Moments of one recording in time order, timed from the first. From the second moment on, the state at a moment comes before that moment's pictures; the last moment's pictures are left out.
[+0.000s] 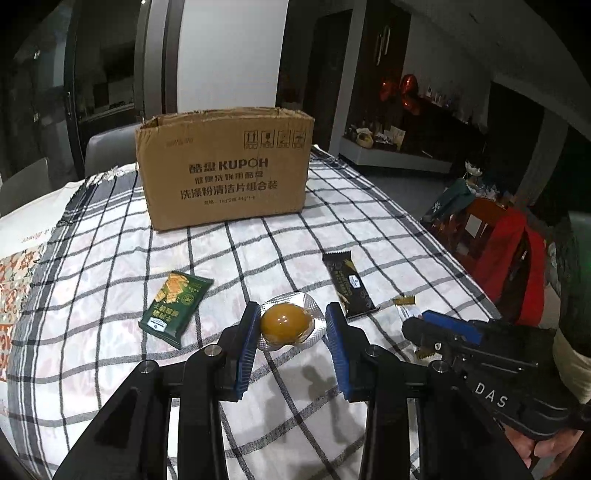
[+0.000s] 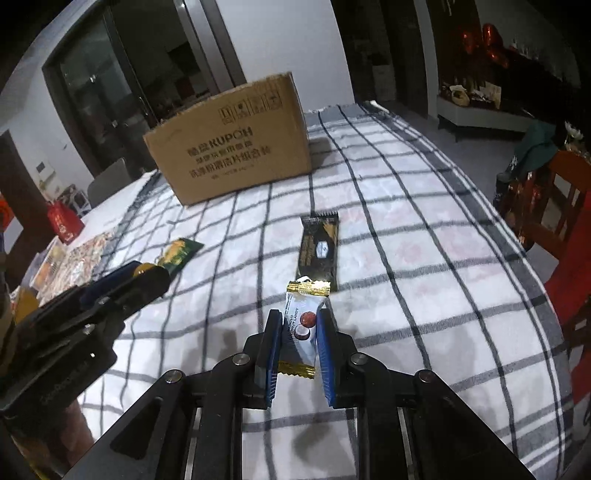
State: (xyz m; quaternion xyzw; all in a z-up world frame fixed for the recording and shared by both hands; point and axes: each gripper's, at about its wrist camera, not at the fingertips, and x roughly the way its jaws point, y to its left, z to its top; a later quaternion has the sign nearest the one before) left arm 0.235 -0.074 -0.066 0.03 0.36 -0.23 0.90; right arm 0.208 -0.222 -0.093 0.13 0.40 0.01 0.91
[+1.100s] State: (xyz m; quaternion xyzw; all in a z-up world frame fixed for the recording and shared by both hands) left arm 0.366 -0.041 0.065 0.06 0.28 -0.18 0.94; right arm 0.363 -0.196 0.057 0.06 0.28 0.08 0.96
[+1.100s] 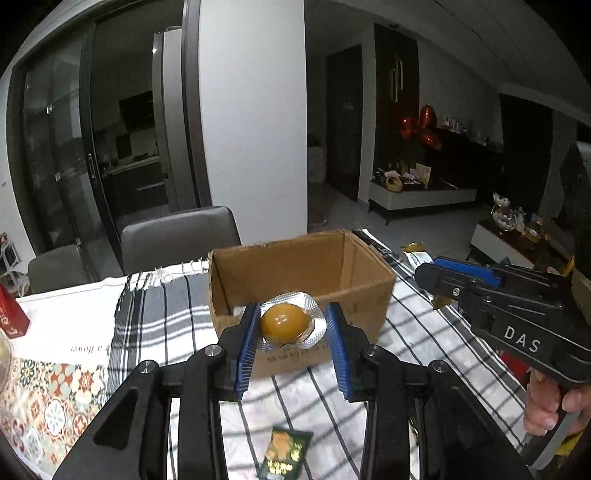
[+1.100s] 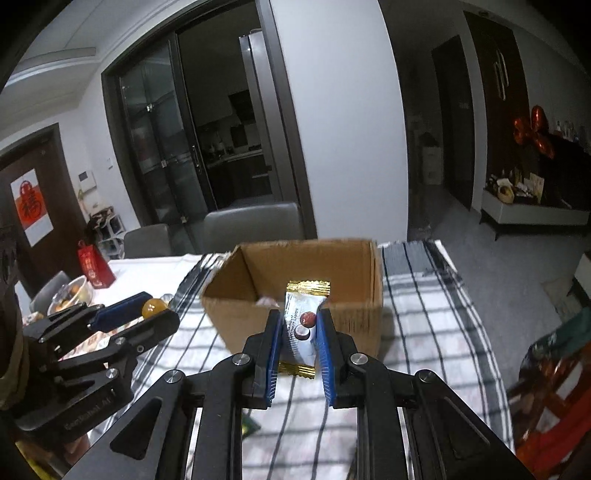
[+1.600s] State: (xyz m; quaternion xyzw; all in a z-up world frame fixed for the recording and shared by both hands) left arm 0.453 -0.056 0.058 0.08 0.29 -0.18 0.94; right arm 0.449 -0.198 0.044 0.06 0.31 0.08 0.95
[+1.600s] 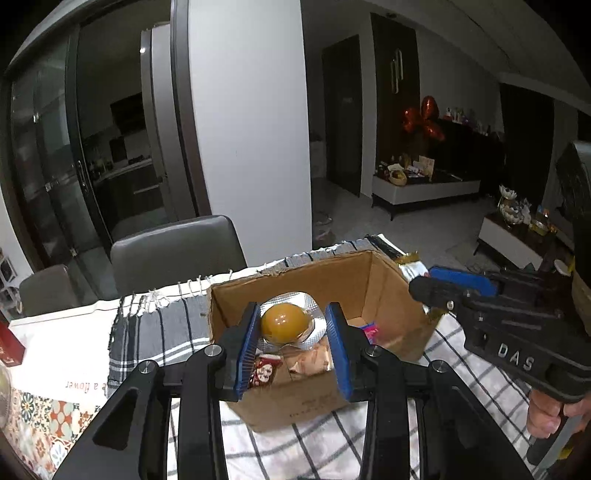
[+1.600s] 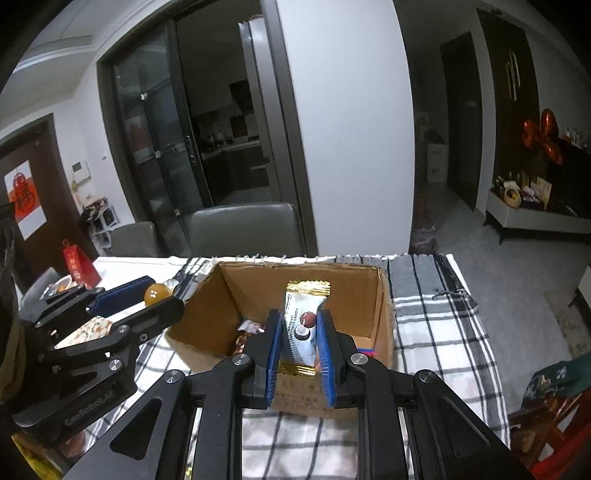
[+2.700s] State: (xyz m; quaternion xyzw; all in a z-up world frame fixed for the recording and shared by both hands) left arm 0.372 -0.047 0.002 0.18 0.46 -0.15 0.86; right arm 0.384 -0.209 -0.009 0.03 0.53 0.04 0.85
